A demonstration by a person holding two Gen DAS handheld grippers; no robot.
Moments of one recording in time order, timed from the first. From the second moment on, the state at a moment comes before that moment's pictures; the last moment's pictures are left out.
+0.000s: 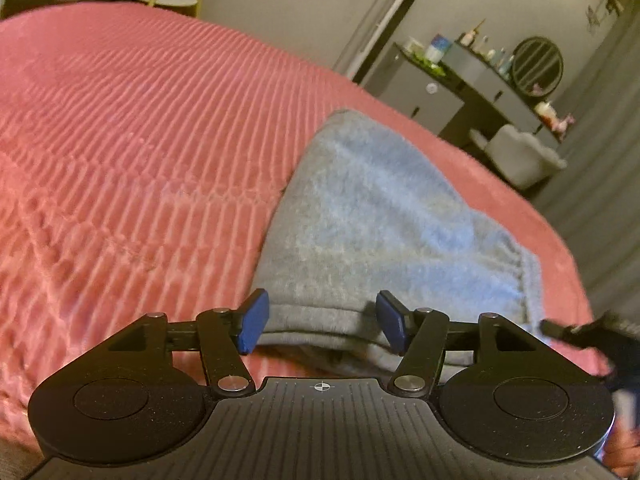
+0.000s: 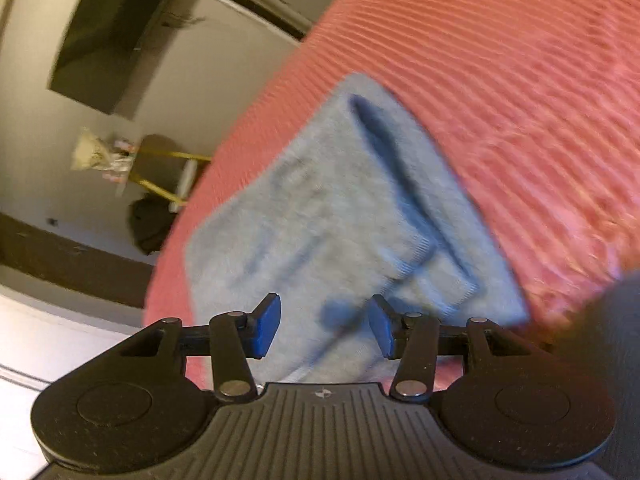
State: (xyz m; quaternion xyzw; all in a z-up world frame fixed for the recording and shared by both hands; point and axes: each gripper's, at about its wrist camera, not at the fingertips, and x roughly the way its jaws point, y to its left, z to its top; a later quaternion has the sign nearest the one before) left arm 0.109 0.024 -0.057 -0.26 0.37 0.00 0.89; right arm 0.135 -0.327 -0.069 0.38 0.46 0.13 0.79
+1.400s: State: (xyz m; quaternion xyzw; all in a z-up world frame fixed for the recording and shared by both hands) left arm 0.102 0.076 -0.096 -0.56 0.29 -0.04 0.77; right arm 0.136 -0.313 -0.080 0.41 0.37 0.10 0.83
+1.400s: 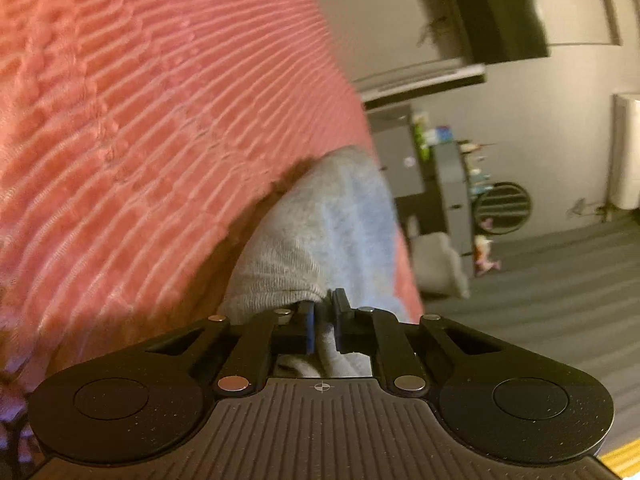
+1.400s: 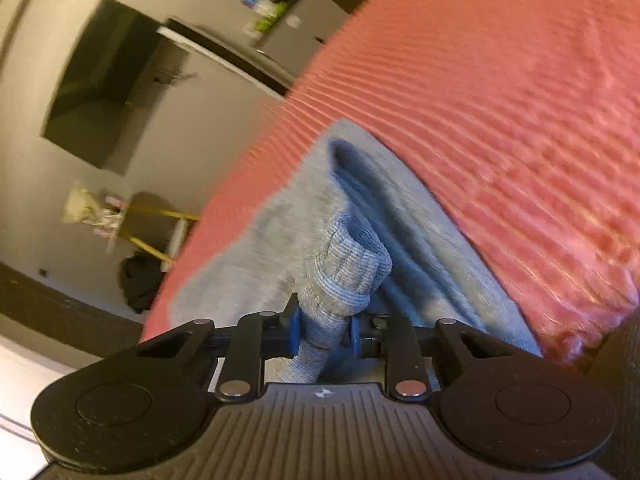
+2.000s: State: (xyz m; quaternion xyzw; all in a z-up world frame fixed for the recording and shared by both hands) left arm 0.089 0.063 -0.078 -0.46 0.35 -0.03 0.82; right arm 0.116 -0.339 -0.089 0.40 0.45 0.08 0.80
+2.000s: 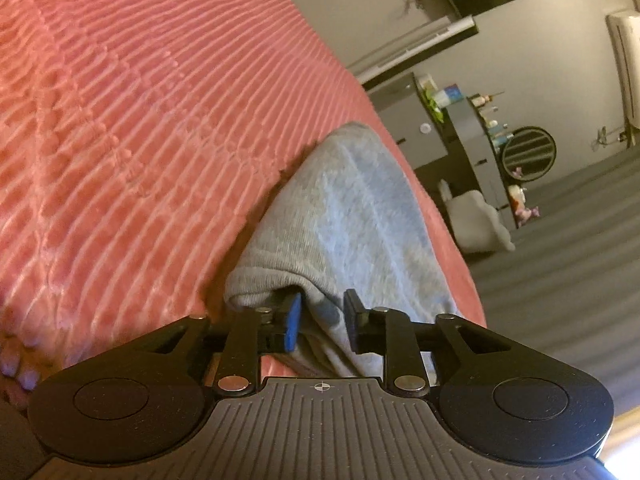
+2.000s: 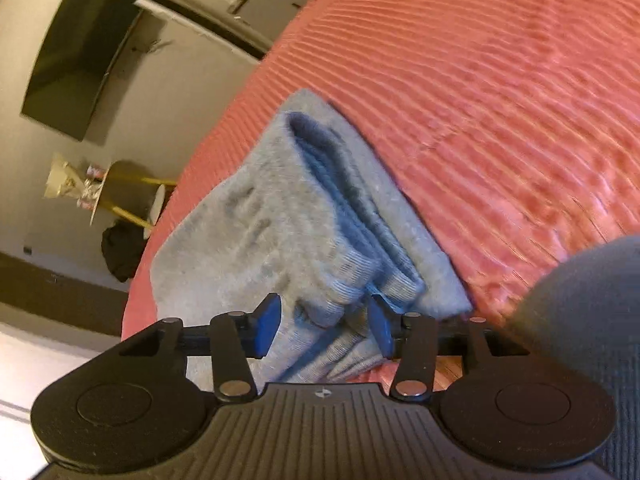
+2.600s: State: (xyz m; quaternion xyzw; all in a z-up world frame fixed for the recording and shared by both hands) left arm 0.088 0.057 -0.084 -0.47 0.36 -0.05 0.80; right arm 0.139 -0.323 -0.097 0.40 0.47 0.02 0.78
